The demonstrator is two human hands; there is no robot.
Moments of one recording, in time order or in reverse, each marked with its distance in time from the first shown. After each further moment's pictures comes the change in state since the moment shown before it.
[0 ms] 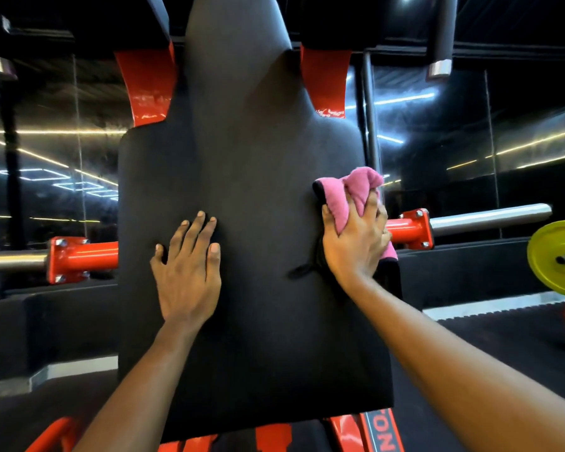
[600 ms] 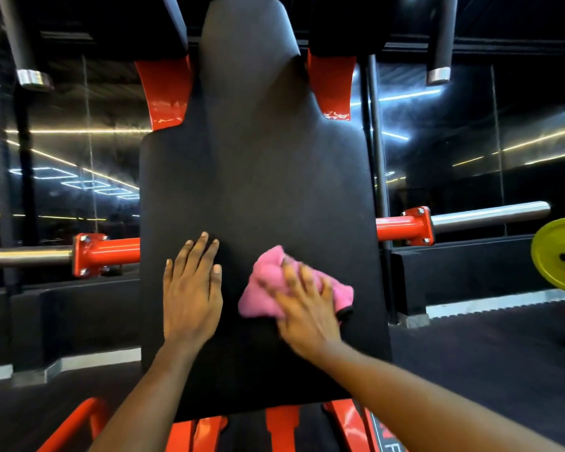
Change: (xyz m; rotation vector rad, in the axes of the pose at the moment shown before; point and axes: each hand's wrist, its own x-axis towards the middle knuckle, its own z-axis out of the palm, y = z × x) left_hand -0.035 -0.017 -0.023 -0.057 -0.075 0.014; right_hand -0.143 0.004 0.020 -0.226 -0.281 -0.731
